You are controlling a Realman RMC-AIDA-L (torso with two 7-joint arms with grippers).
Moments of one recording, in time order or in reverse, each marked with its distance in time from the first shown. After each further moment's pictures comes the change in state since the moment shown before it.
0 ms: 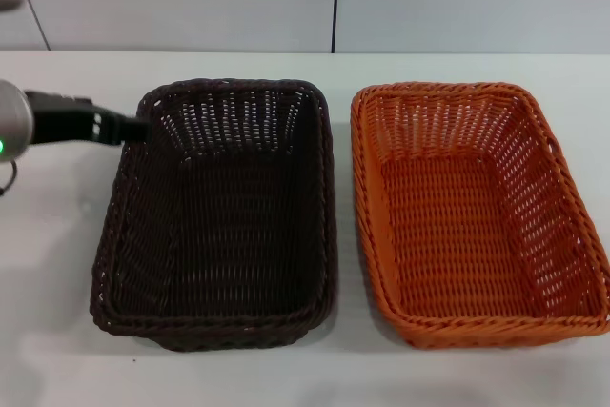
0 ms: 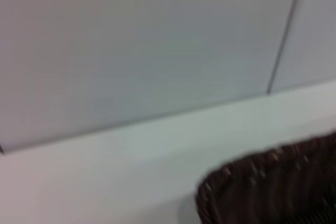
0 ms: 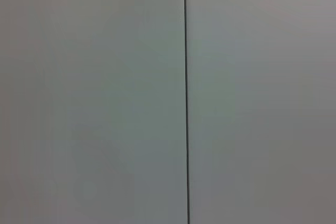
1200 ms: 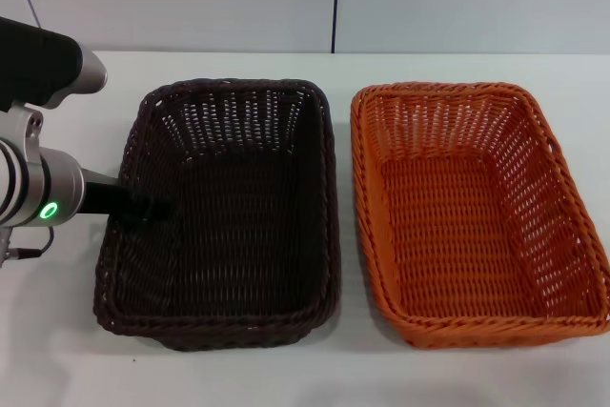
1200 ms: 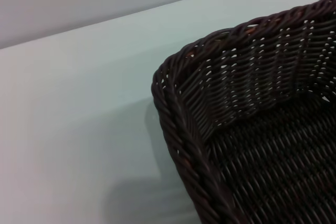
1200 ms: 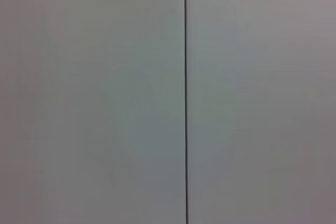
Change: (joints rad) left arm -0.042 0.000 0.159 0.132 0.119 -0.054 -0.098; right arm -0.010 0.002 -0.004 0.007 -0.005 0.001 0.000
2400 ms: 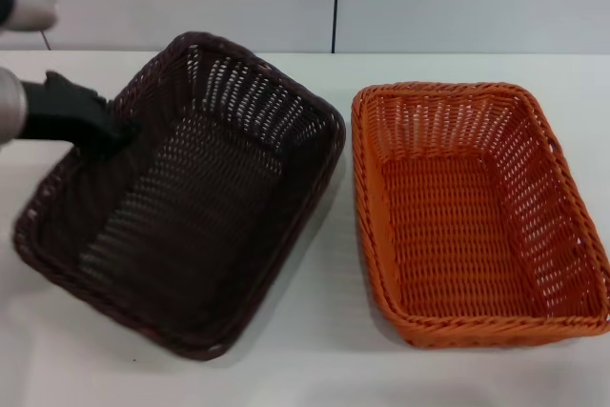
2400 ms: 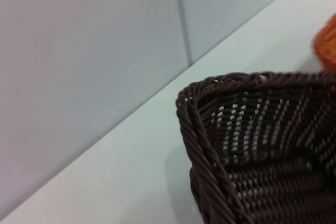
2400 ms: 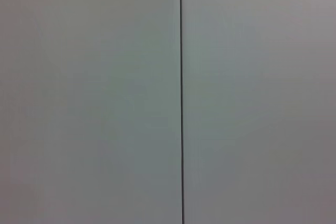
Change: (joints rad) left arm -0.090 0.006 -0.351 0.016 -0.260 -0.098 0.696; right arm -0.006 -0.001 0.001 -0.011 0.003 0.016 0.000
